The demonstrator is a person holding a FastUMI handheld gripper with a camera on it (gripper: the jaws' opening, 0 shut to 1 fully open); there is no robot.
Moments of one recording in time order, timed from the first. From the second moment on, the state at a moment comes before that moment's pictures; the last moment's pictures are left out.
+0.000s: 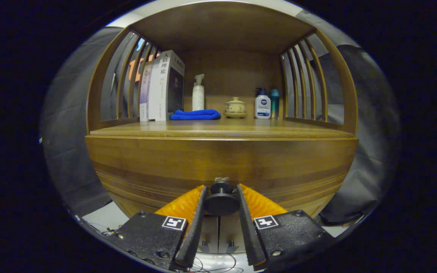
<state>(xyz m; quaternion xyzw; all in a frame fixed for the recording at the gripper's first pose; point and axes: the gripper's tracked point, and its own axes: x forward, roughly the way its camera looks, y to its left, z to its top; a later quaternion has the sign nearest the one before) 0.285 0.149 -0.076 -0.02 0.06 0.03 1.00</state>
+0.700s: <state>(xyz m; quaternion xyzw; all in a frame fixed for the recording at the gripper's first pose) 0.285 0.147 -0.077 -0.02 0.07 0.03 1.00</state>
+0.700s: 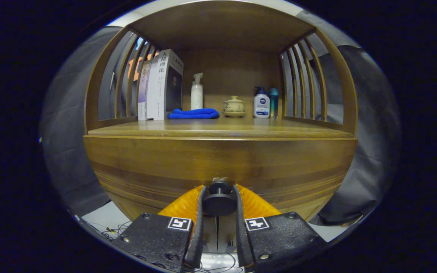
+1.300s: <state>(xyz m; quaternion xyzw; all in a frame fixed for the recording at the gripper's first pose) 0.245 0.147 -0.083 -0.02 0.07 0.04 1.00</state>
